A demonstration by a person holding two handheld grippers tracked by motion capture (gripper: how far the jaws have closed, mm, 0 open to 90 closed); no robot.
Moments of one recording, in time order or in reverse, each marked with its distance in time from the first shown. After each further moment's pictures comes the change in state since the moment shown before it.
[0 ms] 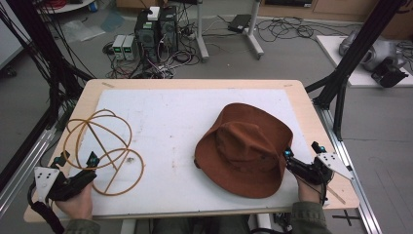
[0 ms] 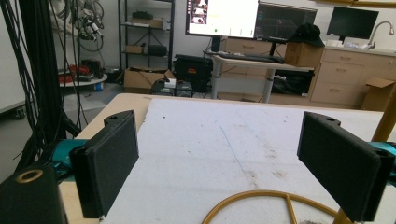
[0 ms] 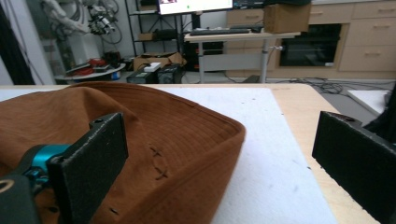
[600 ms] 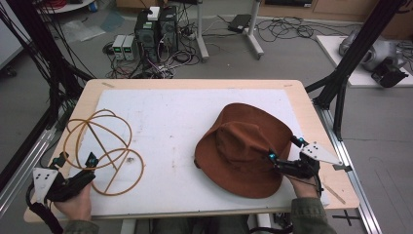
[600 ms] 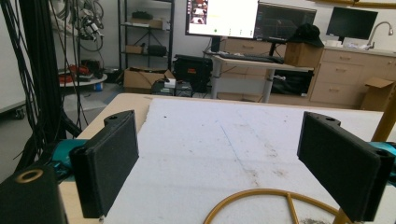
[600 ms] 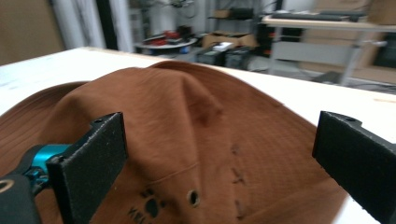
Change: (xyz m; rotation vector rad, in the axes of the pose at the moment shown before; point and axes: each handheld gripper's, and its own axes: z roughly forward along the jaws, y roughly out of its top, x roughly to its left) left arm 0.002 0.000 -0.002 0.000 -0.004 -0.002; right arm 0.019 0.012 0.021 0.094 0.327 -0.109
